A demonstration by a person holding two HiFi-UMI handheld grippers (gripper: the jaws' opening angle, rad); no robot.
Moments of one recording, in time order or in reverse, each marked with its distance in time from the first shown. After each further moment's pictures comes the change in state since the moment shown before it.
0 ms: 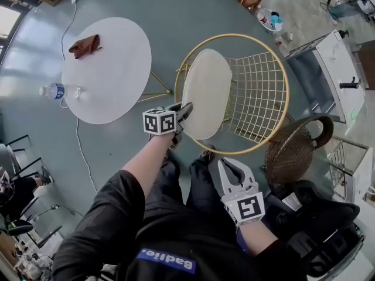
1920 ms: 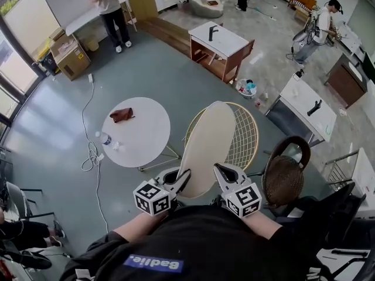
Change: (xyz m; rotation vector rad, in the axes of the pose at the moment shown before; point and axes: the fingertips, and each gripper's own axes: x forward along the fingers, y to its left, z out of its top) left arm -0.321 -0.225 0.035 0.422 -0.224 -0.202; right arm -0.030 0.117 0.141 -0.096 -0.214 -0.048
